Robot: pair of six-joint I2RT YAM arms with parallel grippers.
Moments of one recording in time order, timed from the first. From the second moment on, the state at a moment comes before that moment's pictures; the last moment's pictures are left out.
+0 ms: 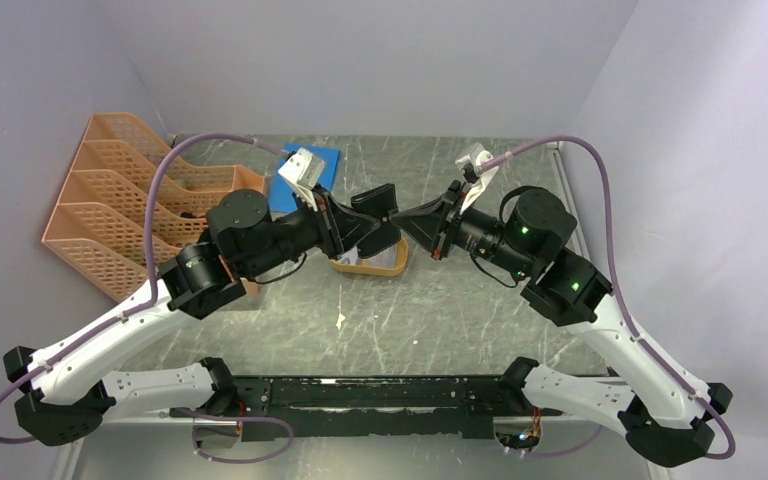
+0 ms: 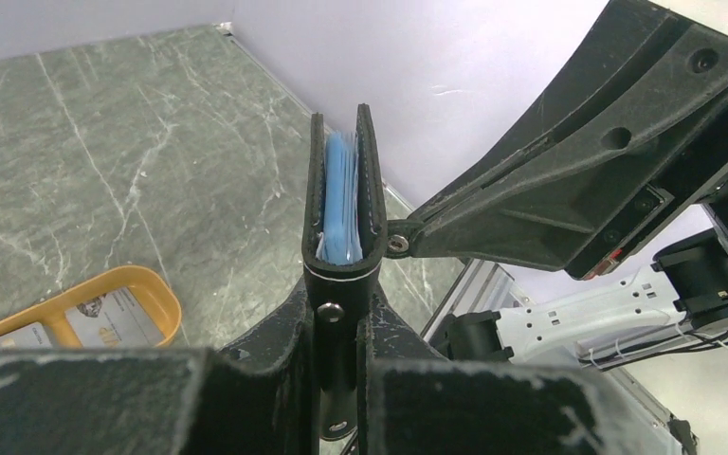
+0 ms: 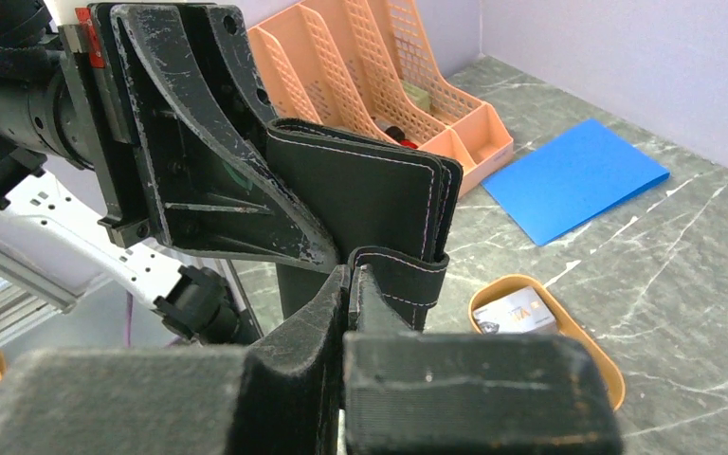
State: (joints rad) left arm -0.99 1.03 1.23 -0.23 -0.01 -0.48; right arm 0.83 0.92 1.23 -0.31 -0.22 0.23
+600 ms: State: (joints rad) left arm -0.99 1.03 1.23 -0.23 -0.02 -0.49; right arm 0.83 0.93 1.22 -0.30 -0.19 0.22
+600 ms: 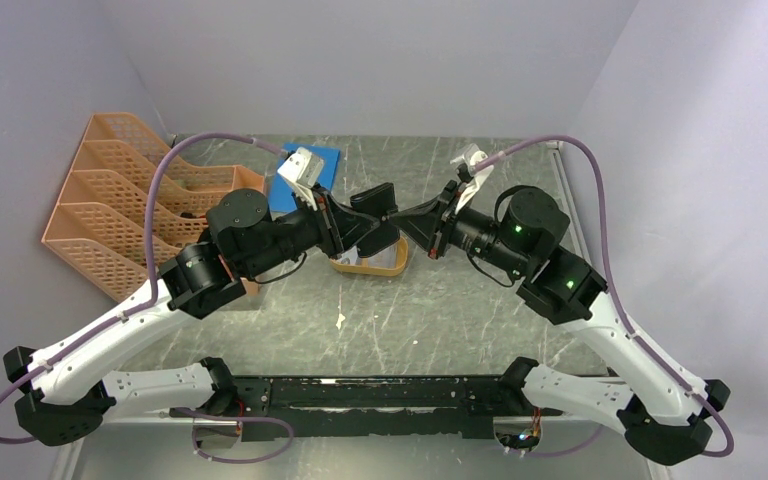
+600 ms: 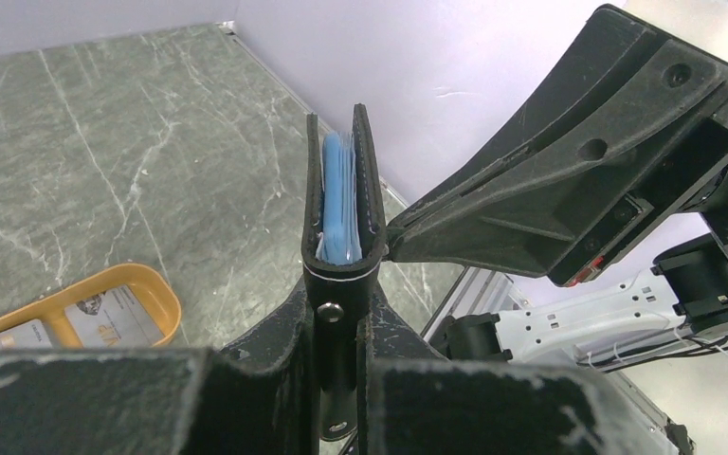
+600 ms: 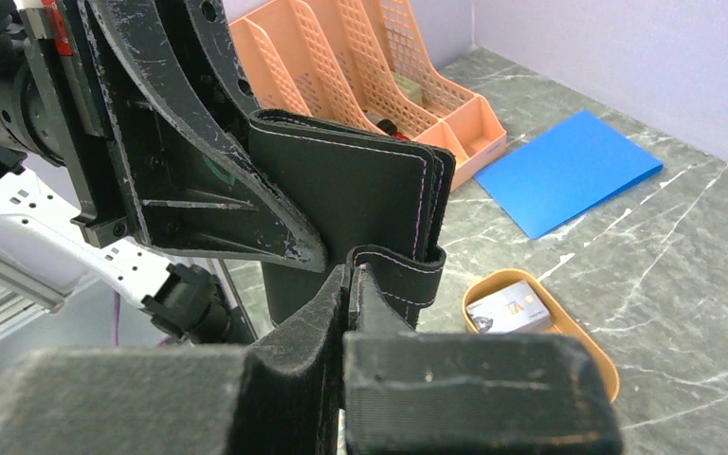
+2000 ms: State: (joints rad) left arm -0.98 1.03 1.23 -0.24 -0.03 -0.49; right arm 0.83 1.00 1.28 -0.37 -0.18 0.18
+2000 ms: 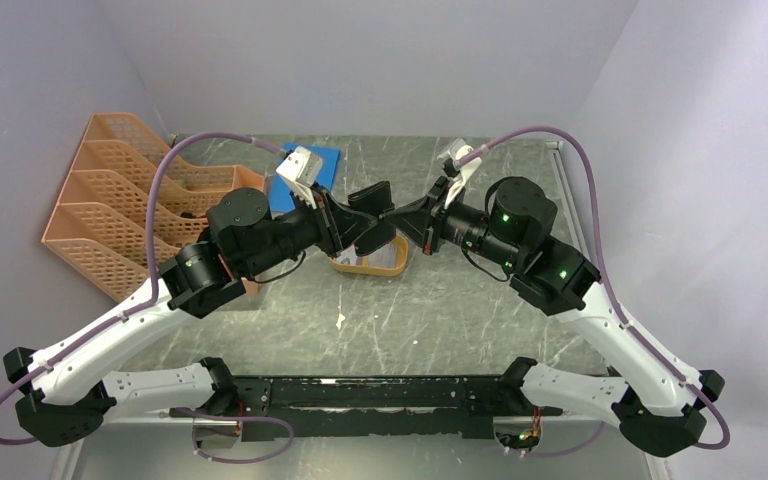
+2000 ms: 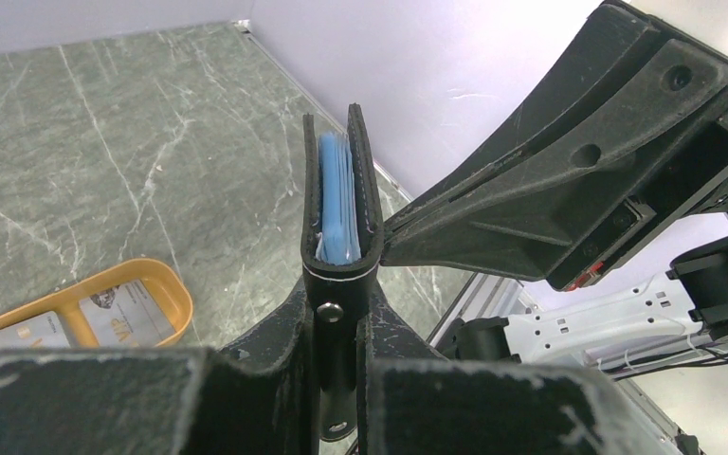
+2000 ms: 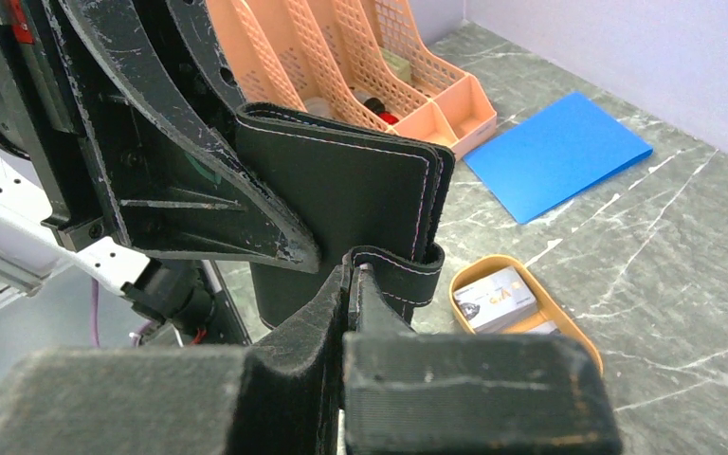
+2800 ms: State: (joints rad) left arm -0.97 1.04 1.23 -0.24 -0.03 -0.50; right arm 0.83 1.01 1.28 -0.36 -0.18 0.23
